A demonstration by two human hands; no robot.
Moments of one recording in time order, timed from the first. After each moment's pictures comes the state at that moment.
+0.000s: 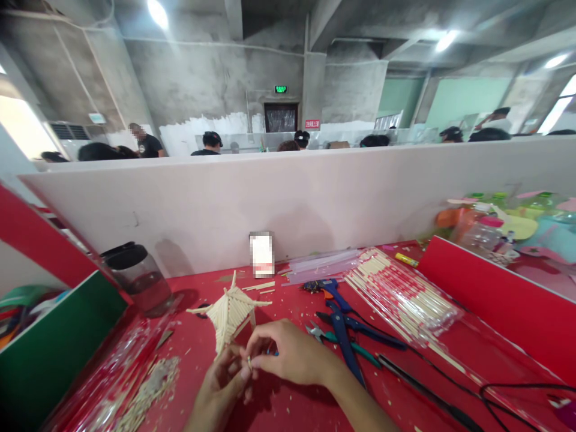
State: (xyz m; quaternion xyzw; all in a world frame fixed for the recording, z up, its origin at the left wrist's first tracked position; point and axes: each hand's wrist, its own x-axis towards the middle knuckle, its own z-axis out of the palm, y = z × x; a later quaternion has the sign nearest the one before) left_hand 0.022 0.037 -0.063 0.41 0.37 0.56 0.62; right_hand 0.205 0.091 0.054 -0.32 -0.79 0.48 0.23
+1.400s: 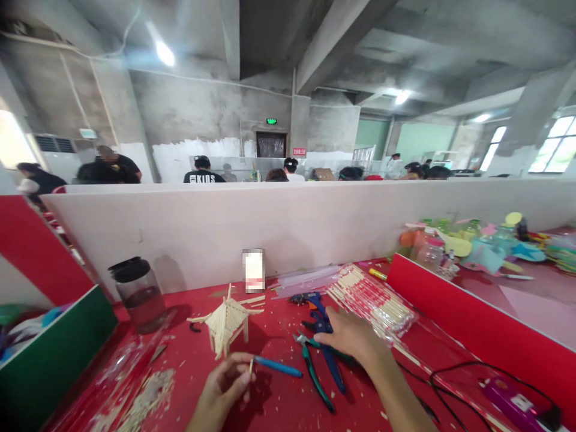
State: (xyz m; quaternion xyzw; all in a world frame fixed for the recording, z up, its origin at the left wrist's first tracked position) left_hand 0.027 0.032 -0.038 0.47 0.38 0.54 0.58; right_hand 0.324 0.099 0.068 -0.66 -0.74 0.14 -0.01
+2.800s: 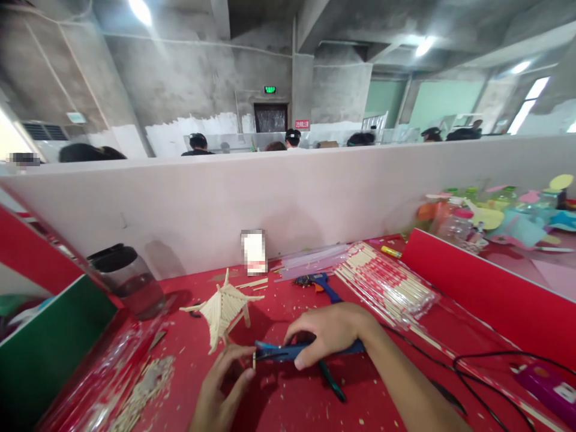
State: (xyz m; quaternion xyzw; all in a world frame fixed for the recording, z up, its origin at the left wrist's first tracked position) left_hand 0.031 0.019 -0.028 0.59 0.48 0.53 0.38; right_hand 0.282 0.112 0.100 -0.32 -0.86 0.38 -0.07
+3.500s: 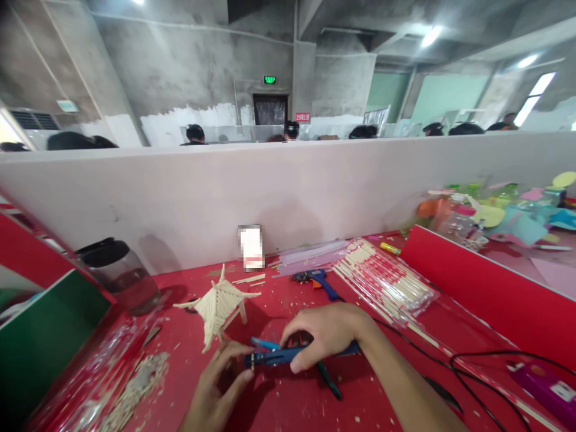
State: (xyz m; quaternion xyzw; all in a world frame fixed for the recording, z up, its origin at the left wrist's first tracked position) left_hand 0.028 0.022 -0.032 0.65 0.46 0.50 0.35; right_hand 0.283 0.122 0.083 -0.28 -0.87 0.39 -0.07
